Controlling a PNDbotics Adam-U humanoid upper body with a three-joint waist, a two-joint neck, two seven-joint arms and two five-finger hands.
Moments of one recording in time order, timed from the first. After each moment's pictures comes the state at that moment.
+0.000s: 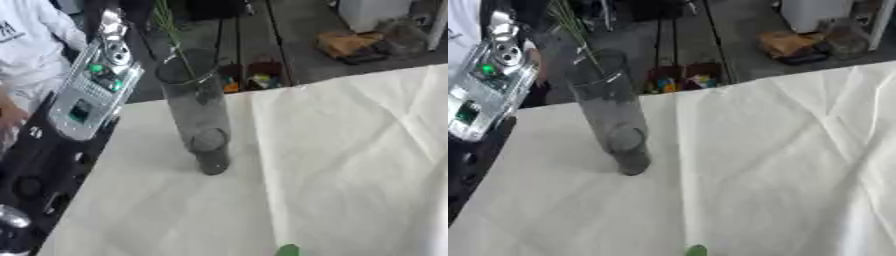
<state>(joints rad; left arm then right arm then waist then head) -1.08 0.49 -0.19 -1.55 -0.10 0.59 0.50 -0.34 -0.36 -0.08 -1.98 0.31 -0.40 -0.54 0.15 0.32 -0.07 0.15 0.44</state>
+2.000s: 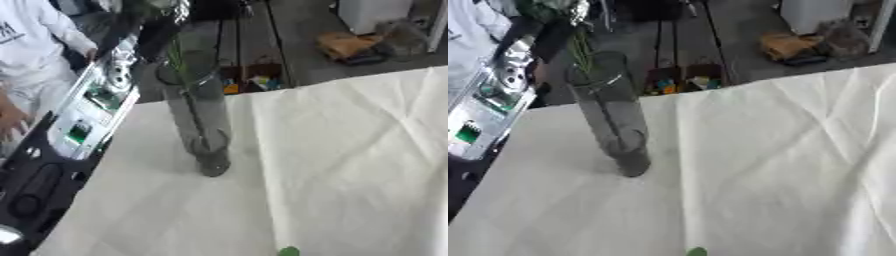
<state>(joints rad) -1.03 0.54 -0.24 -1.56 -0.35 0.67 -0.04 -0.34 -0.36 -0.08 -1.98 0.28 -0.40 -0.54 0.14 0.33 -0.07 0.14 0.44</state>
